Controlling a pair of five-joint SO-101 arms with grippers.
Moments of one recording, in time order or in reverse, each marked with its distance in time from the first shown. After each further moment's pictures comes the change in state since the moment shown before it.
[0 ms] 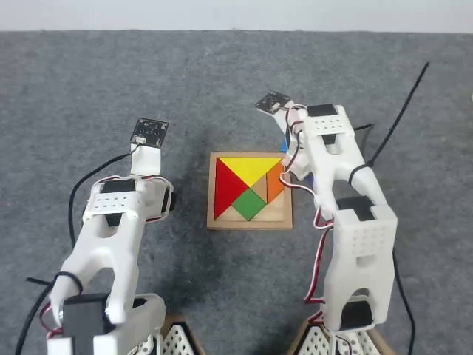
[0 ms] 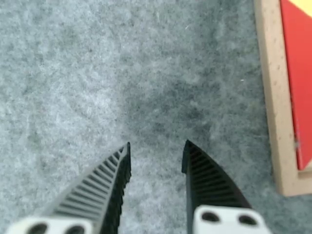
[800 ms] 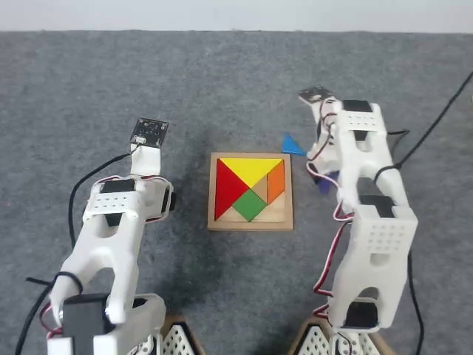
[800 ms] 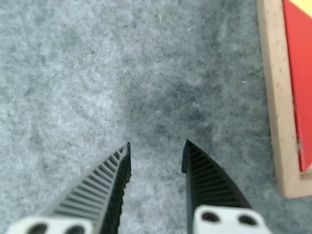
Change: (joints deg) left arm 0.0 0.0 0.0 0.0 0.0; right arm 11.7 1.3 -2.5 7.6 -8.4
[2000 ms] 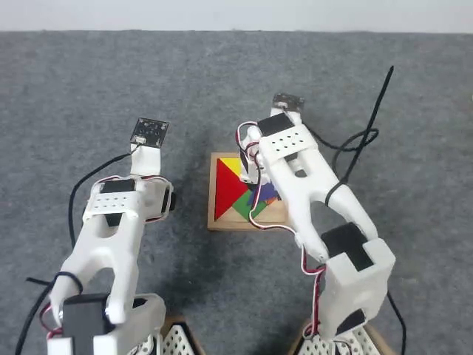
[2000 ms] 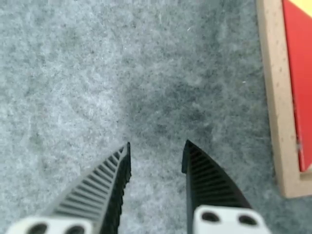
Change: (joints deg) left arm 0.0 0.0 0.0 0.0 0.0; right arm -27.4 -21.5 14.0 2.1 -67.5
